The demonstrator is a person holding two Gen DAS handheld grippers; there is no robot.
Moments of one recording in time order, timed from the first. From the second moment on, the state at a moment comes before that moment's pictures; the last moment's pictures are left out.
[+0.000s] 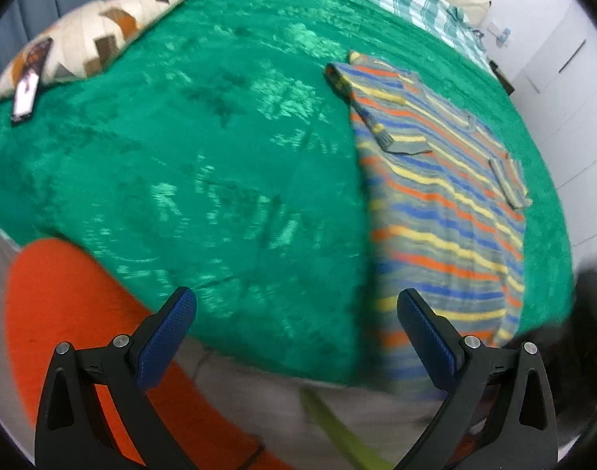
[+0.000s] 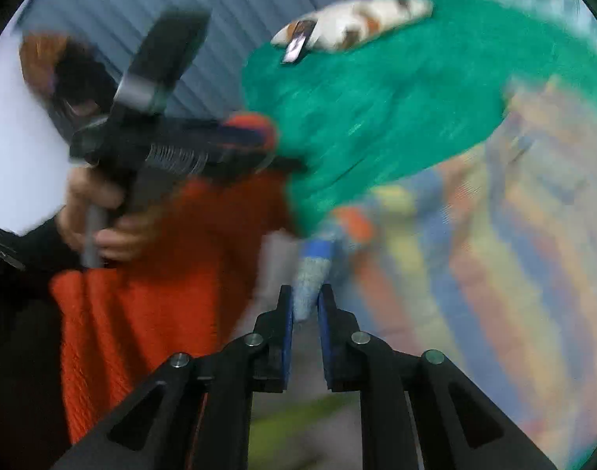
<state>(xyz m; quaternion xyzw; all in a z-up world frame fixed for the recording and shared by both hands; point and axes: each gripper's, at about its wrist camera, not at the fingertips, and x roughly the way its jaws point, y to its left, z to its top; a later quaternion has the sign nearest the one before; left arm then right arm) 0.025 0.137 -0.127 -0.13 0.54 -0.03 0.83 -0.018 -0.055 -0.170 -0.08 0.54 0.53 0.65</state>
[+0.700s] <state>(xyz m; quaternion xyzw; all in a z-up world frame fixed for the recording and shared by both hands) 0.021 0.073 -0.215 -0.11 0.65 -0.12 0.74 -0.025 -0.296 -0.233 0.19 0.67 0.16 0.70</state>
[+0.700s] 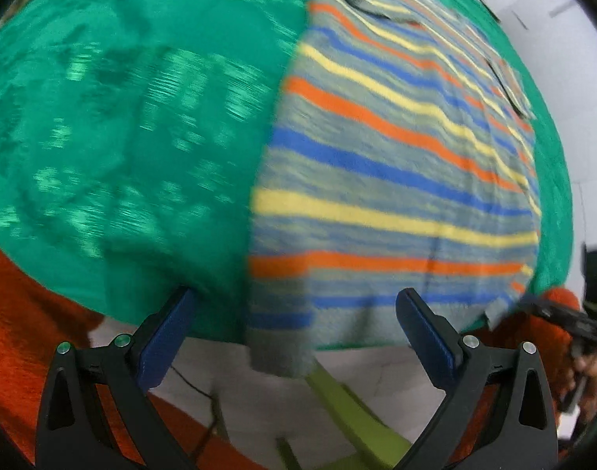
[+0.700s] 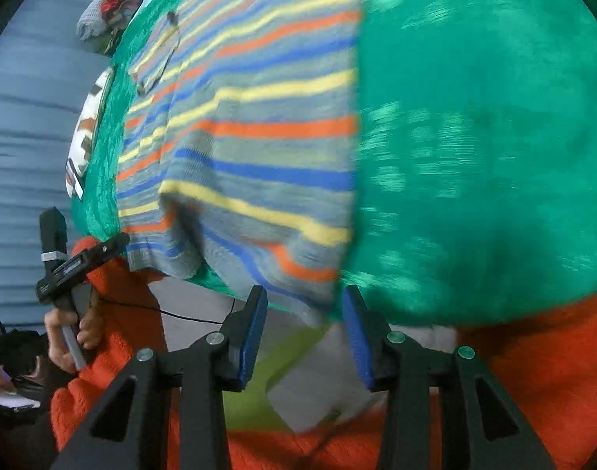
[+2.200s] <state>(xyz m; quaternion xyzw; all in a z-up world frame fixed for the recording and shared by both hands) 0.059 0.103 -0.117 -0.06 0.53 -0.10 0.84 0.012 -0.349 -0.140 0.12 0.55 0.07 0.82</state>
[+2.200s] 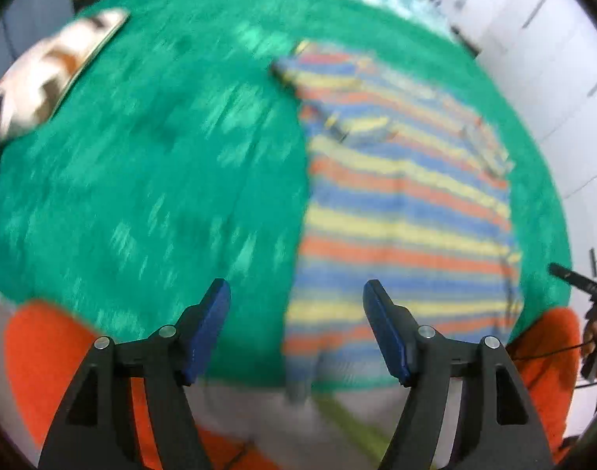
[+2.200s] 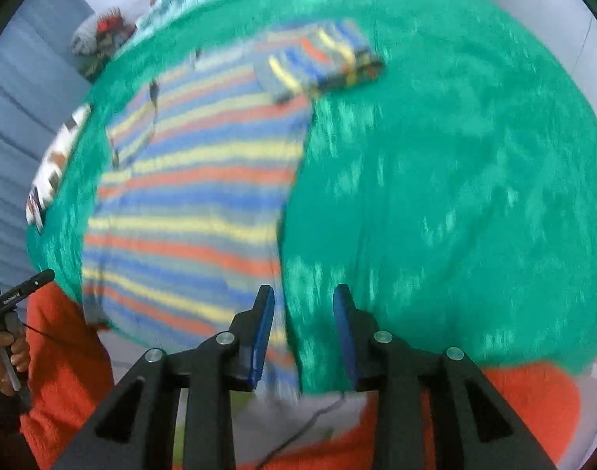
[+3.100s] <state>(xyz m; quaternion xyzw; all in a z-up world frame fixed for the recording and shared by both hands) 0.041 0.052 -0.166 -0.02 0.55 -0.12 0.83 0.006 -0.290 -0.195 0.04 0.59 0.08 0.80</state>
